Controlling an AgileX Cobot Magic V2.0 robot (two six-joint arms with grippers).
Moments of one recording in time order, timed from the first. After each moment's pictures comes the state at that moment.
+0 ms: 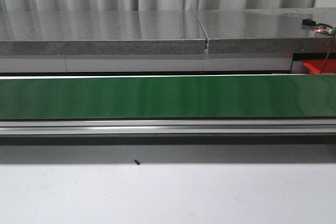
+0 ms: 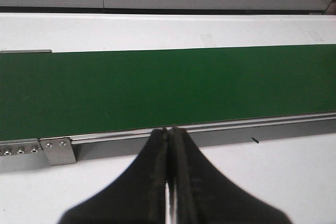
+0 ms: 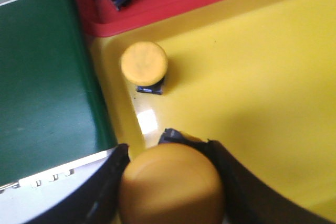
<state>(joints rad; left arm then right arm) -0.18 0.45 -0.63 -0.13 0.75 -0.01 -0.46 1.22 -0.88 0.07 0.73 -0.06</state>
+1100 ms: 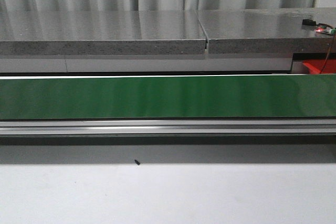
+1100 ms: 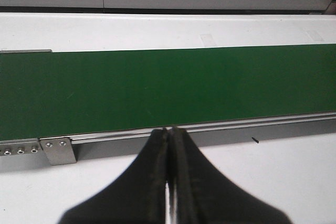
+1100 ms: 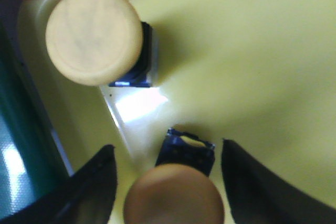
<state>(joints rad) -0.18 0.45 -0.63 -0.13 0.75 -0.01 -0.47 1.49 -0.75 0.15 0.45 -0.06</state>
